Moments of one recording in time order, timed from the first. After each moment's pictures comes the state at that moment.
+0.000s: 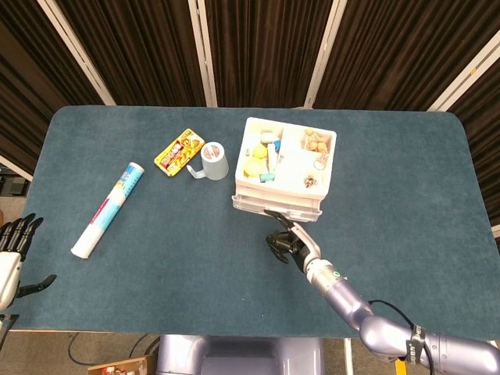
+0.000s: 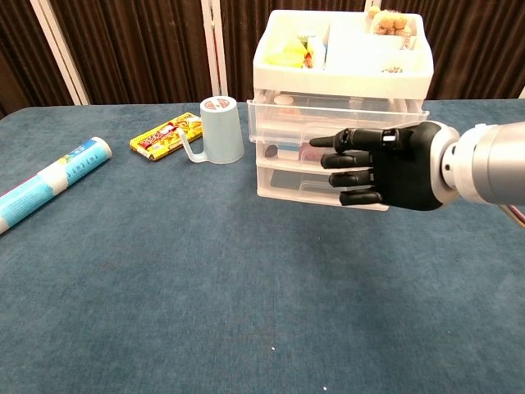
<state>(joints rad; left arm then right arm) -0.08 -1.08 -0.03 -1.66 1.51 1.48 -0.01 0.63 -1.42 0.46 -1.97 -0.48 0.71 0.49</state>
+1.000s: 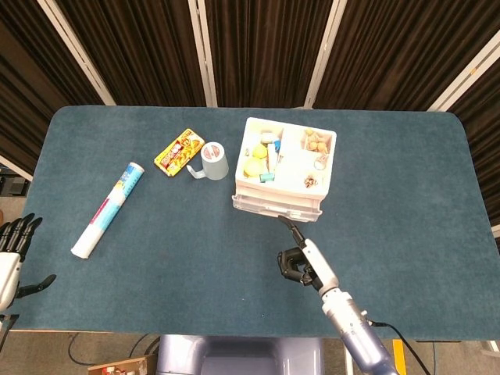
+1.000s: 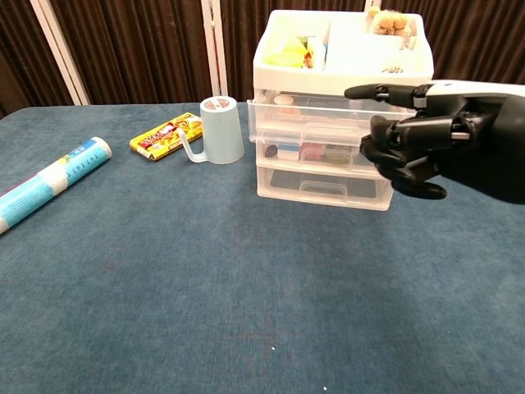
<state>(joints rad) -0.08 -1.09 -0.03 -1.66 1.52 1.50 0.00 0.48 -1.39 0.24 -2.24 -0.94 1.12 0.18</state>
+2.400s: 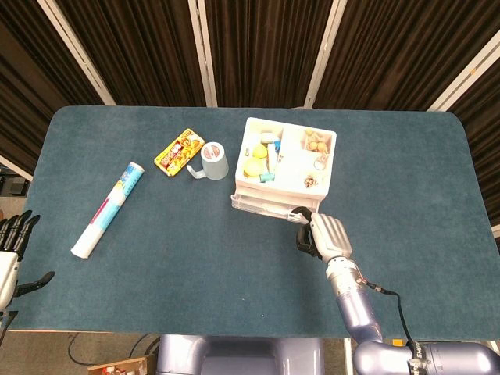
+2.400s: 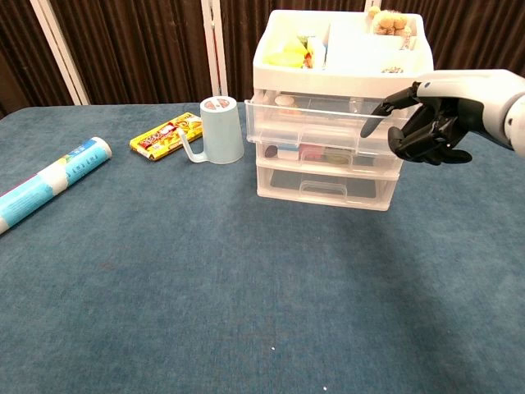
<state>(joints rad) -0.07 -1.11 -0.03 -1.62 1.55 1.54 -0.01 0.72 -1.43 0.31 -2.11 -0.54 1.32 -0.50</state>
